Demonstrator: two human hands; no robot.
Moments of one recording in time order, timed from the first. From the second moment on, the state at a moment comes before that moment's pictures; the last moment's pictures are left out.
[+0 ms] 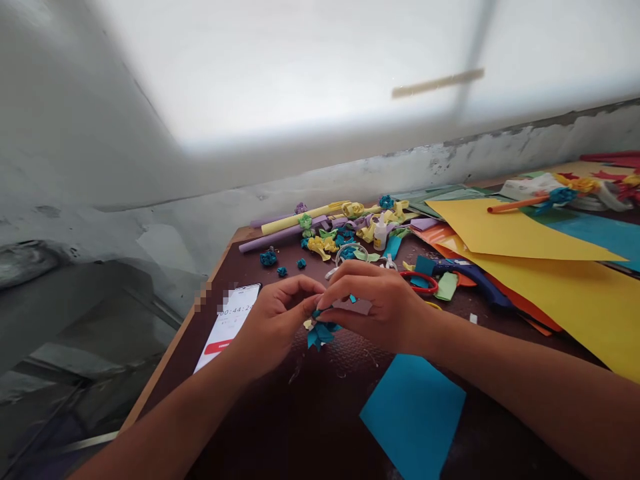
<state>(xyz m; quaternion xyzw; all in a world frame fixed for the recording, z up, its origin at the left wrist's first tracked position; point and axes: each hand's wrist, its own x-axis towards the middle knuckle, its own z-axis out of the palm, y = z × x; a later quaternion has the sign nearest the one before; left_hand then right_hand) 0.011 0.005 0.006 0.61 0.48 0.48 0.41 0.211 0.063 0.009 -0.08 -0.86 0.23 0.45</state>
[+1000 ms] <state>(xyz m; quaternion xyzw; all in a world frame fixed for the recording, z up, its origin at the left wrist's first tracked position) 0.008 0.003 0.008 0.64 0.38 0.53 0.41 0.211 0.065 0.019 -0.18 -0.76 0.43 0.45</state>
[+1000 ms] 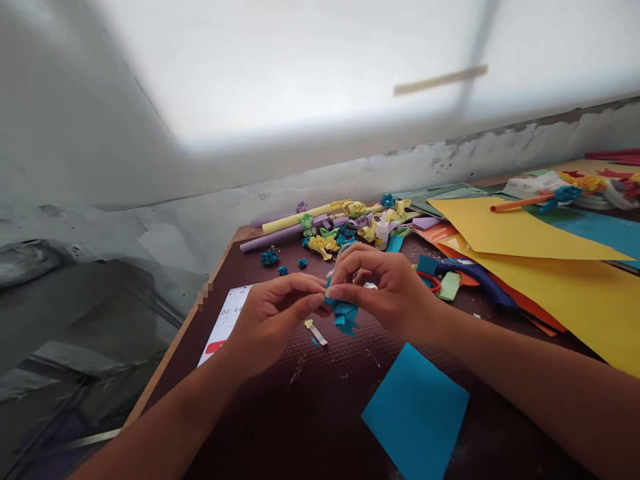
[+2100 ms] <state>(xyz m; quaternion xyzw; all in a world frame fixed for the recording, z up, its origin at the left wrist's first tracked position) 0.015 -0.005 0.001 0.71 0.47 0.52 0.09 0.209 0.063 0.010 -0.14 -0.81 0.26 0.51</state>
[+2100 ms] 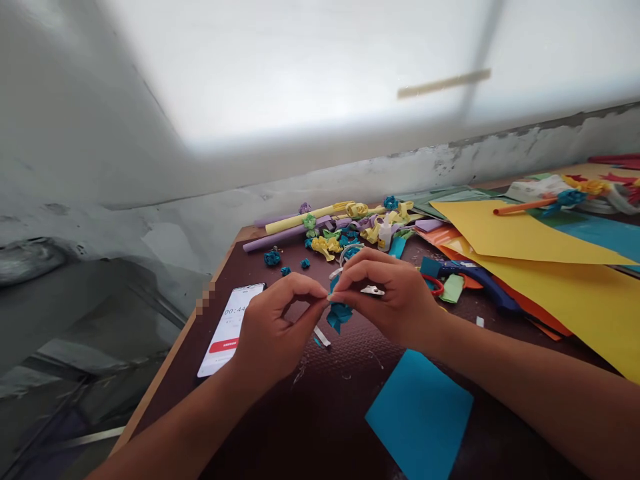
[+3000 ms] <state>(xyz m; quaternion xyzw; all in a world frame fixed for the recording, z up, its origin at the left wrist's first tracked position) 0.005 -0.020 0.013 0.82 0.29 0.42 -0.27 0.205 0.037 0.017 -0.22 -0.81 0.19 0.51</state>
